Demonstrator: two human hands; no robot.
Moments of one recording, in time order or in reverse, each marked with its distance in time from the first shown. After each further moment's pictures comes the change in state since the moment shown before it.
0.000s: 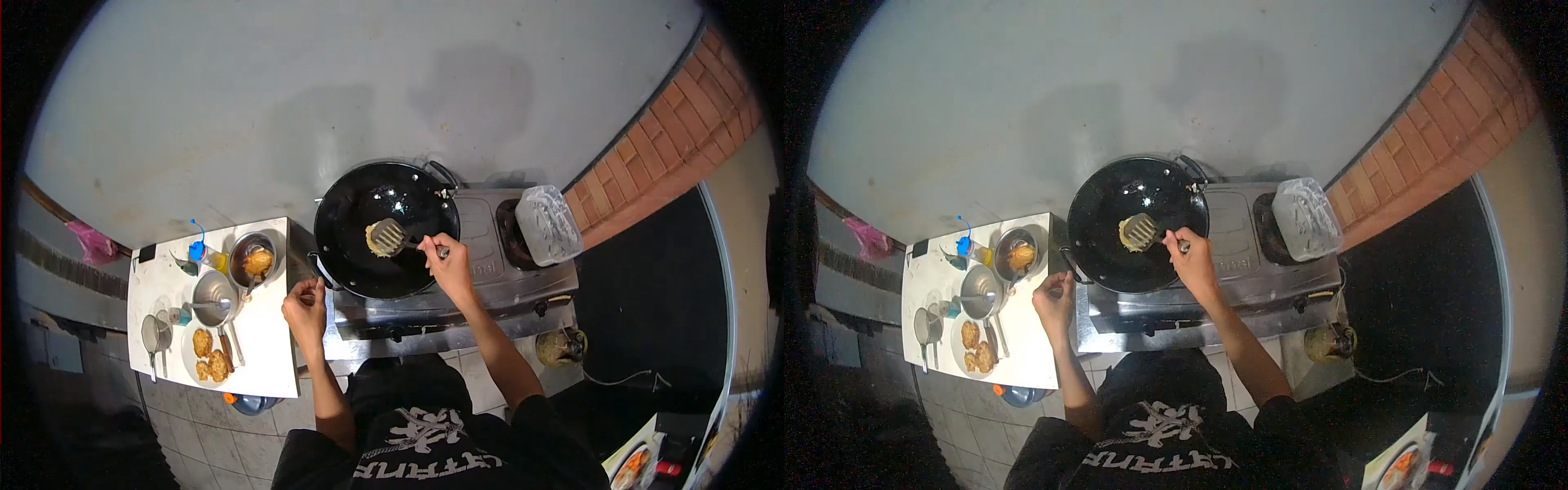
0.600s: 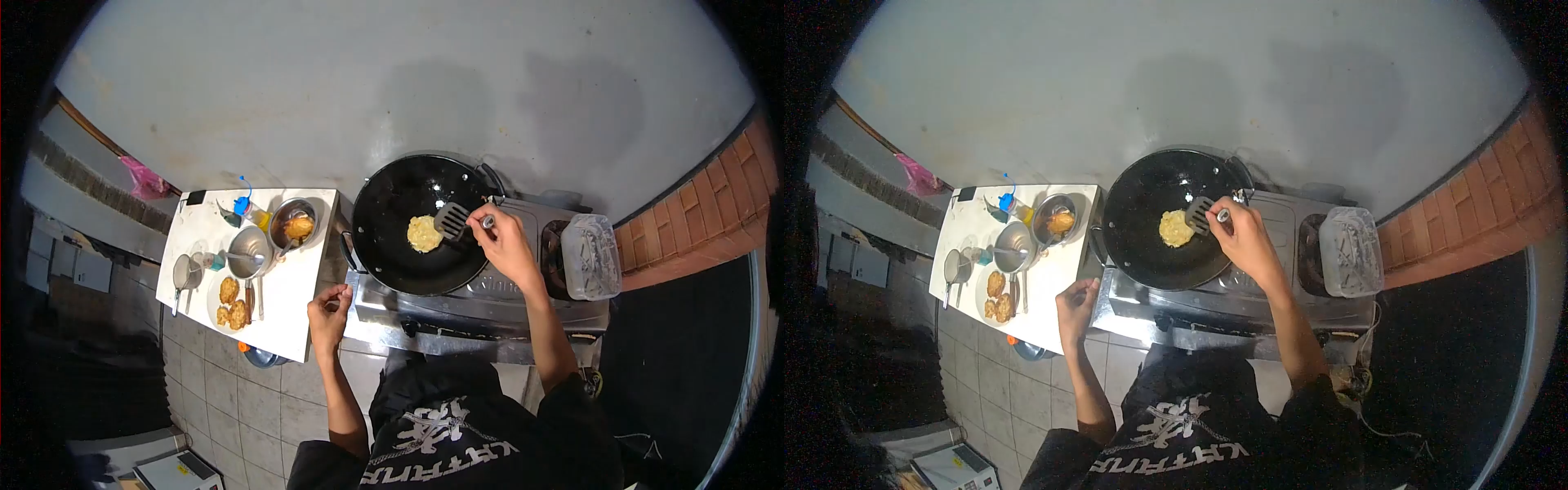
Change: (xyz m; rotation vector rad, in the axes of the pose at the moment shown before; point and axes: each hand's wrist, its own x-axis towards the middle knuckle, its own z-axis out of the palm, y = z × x) left_hand -0.054 -0.004 -0.009 -0.115 -0.012 -0.172; right_hand 0.062 -0.057 -0.054 -0.152 -0.386 -0.287
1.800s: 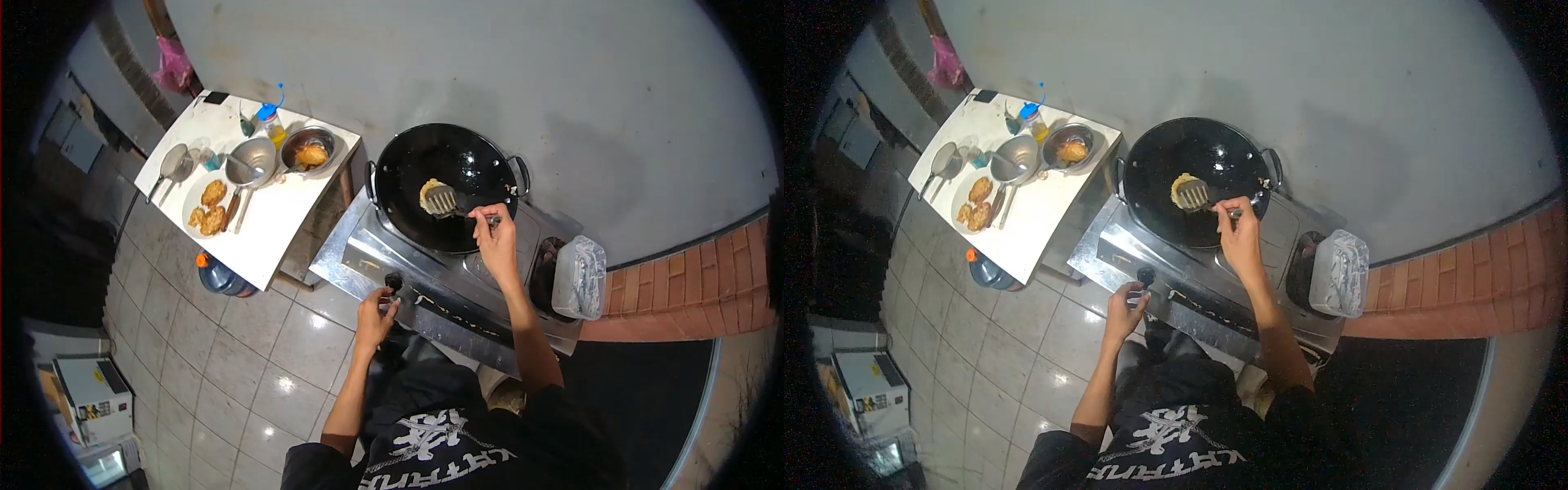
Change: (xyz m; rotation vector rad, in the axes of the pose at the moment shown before) left_hand -0.127 -0.102 0.119 -0.163 -0.023 0.003; right_hand -0.037 0.051 0.046 0.156 -0.060 -0.048
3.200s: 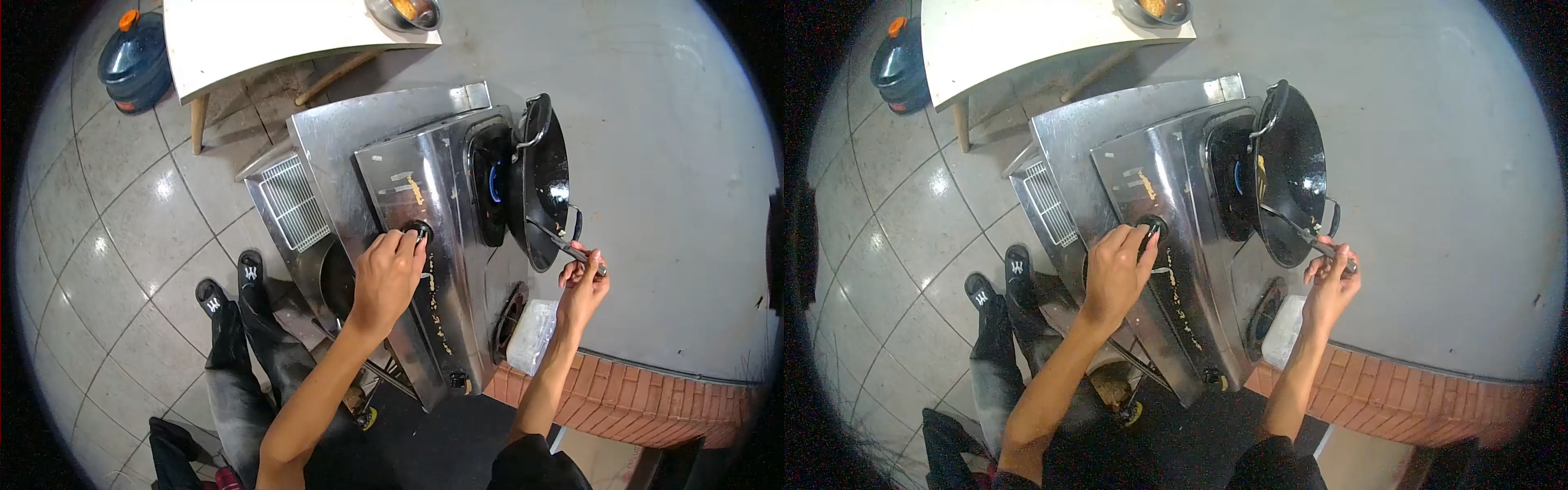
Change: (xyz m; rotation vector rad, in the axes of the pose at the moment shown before) left_hand 0.009 -0.025 0.043 -0.157 0.568 0.129; right_hand 0.000 -0.034 -0.007 -0.294 -0.075 -0.067
